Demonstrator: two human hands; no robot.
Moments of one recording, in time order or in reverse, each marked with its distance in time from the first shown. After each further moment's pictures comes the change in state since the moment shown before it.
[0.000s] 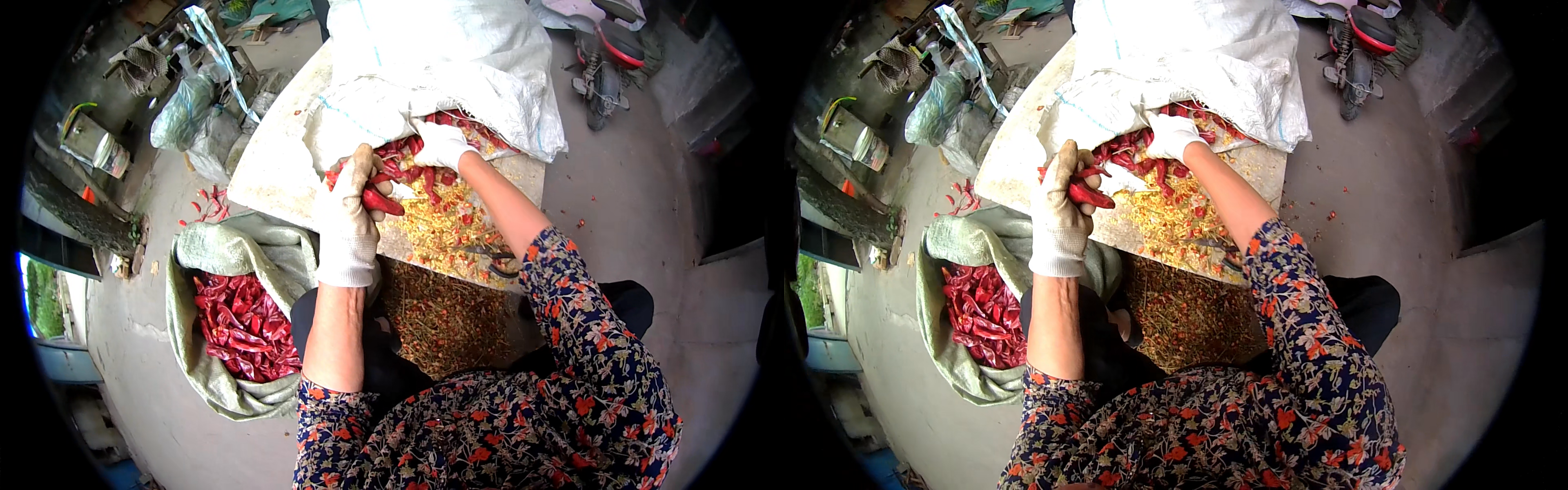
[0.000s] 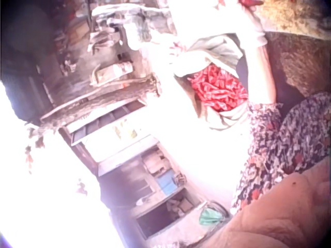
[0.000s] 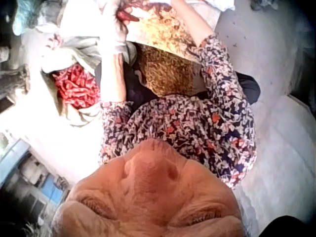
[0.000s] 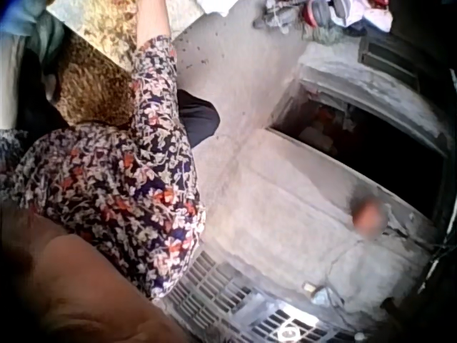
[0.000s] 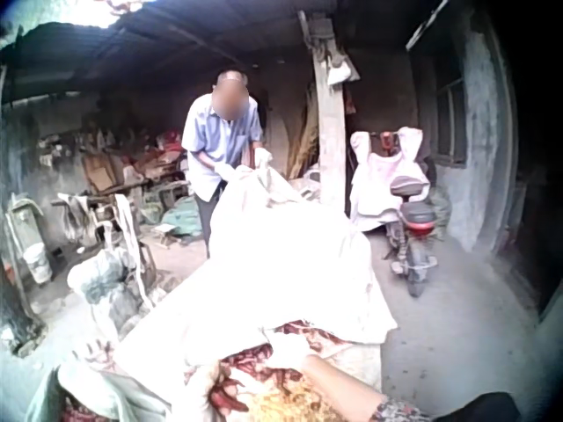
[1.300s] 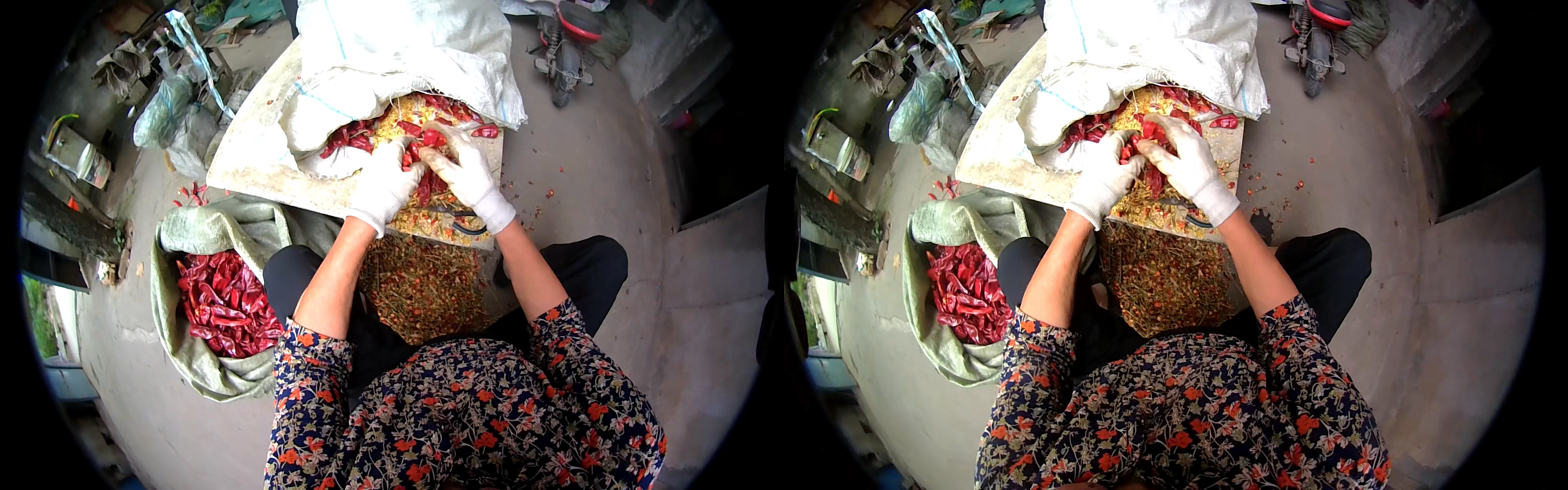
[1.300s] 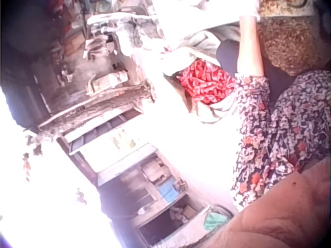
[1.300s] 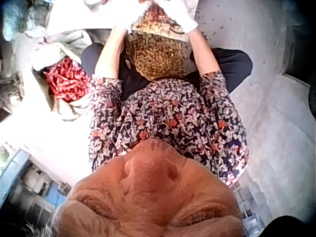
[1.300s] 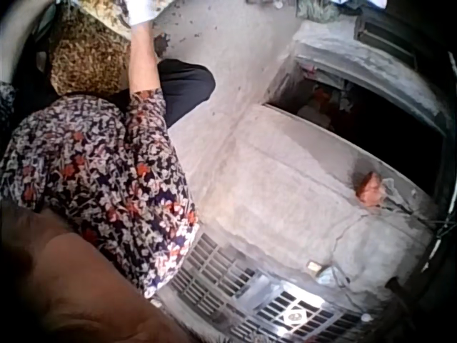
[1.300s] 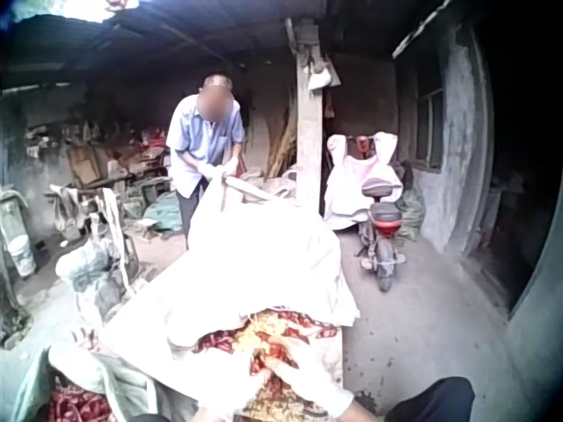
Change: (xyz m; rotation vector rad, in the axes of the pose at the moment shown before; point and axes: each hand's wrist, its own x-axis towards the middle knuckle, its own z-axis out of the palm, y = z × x) left_hand -0.016 -0.086 0.035 1.137 -0.430 0.455; right_hand -0.220 0.020 0.004 0.666 0.690 -0.206
